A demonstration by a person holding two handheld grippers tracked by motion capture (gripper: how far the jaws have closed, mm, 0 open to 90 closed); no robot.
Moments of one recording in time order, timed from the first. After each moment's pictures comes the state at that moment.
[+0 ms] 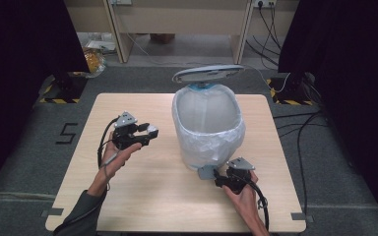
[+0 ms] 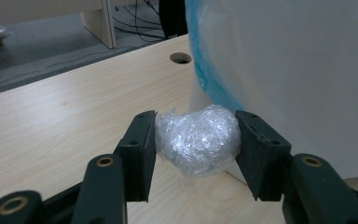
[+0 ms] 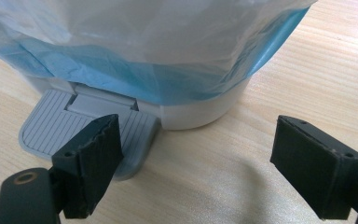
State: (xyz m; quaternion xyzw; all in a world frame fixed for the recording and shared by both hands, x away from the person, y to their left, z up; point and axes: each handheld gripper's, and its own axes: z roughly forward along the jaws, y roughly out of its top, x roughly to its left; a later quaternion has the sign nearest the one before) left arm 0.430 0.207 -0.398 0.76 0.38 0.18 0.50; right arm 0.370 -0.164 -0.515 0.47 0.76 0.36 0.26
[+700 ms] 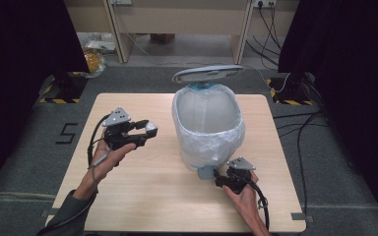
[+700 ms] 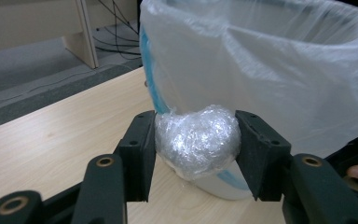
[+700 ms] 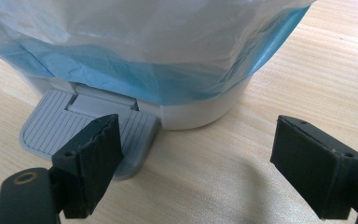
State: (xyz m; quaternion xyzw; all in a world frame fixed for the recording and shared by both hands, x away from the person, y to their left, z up) left arm 0.399 0.207 -0.347 0.76 0.34 0.17 0.53; right arm 0.370 -0.165 -0.515 0.47 0.76 0.36 0.26
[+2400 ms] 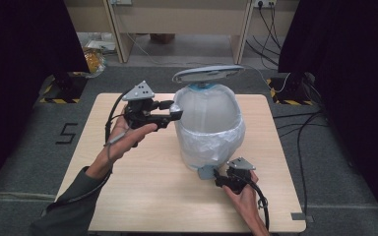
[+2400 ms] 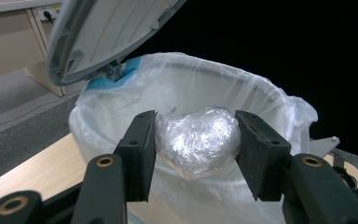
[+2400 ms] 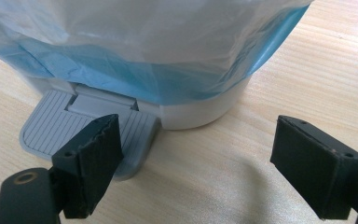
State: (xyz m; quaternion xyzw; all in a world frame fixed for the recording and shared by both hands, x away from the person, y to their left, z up) left arm 0.418 0.141 -0.276 0.78 0.27 0.15 0.55; right arm 0.370 -0.165 -0.515 0.47 0.76 0.36 0.25
